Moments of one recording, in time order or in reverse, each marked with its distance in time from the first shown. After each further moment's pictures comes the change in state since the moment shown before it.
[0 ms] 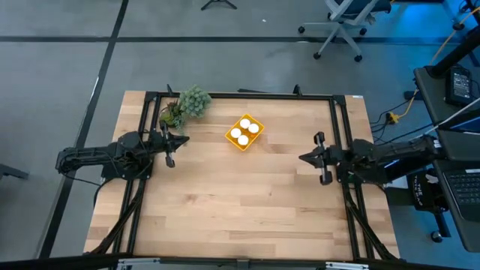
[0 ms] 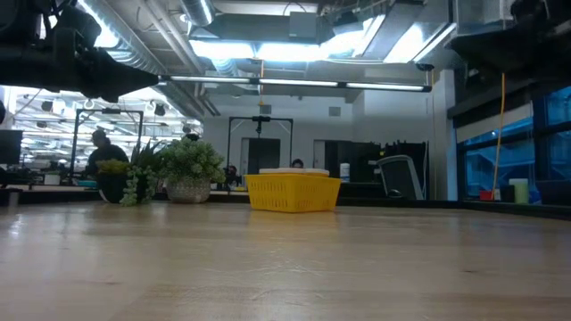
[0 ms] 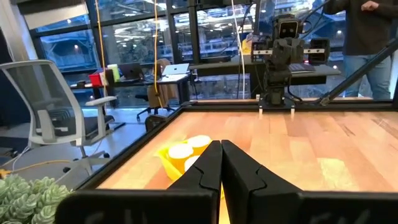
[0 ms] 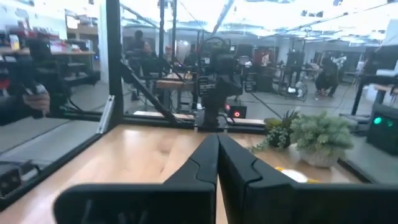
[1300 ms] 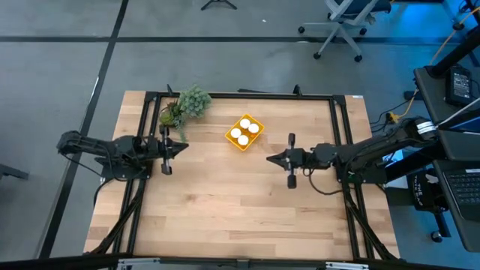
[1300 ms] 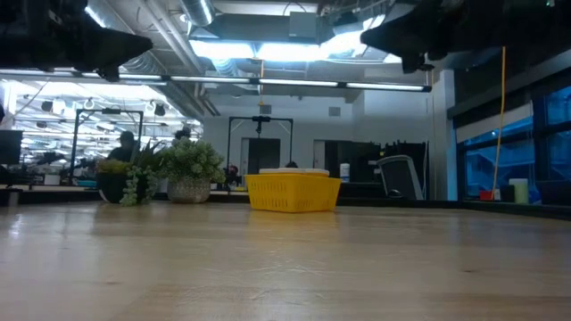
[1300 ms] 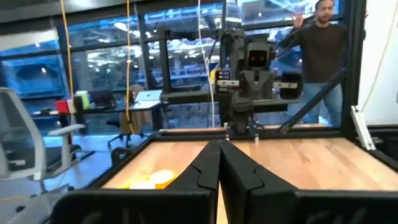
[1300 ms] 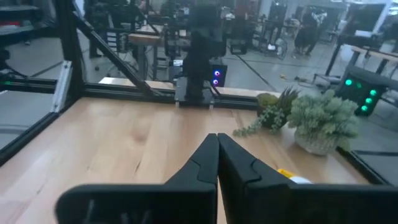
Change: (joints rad) left arm -0.288 0.110 0.026 0.196 -0.164 0.033; right arm 0.066 0.865 0.404 0.252 0.186 -0.003
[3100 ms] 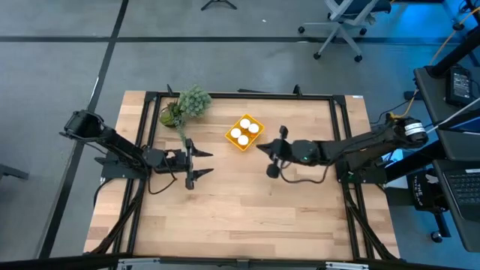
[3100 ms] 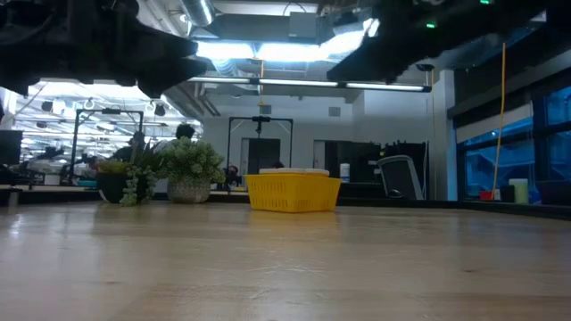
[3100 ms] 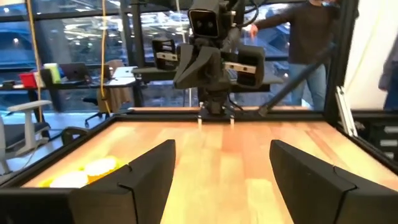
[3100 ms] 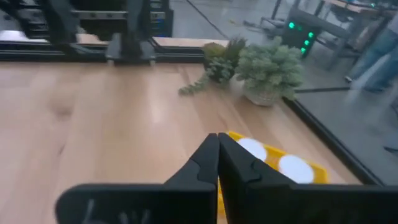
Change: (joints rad) left arm -0.124 1.156 0.091 0.983 -0.064 -0.083; right arm -0.088 0.185 0.245 -0.296 0.167 0.077
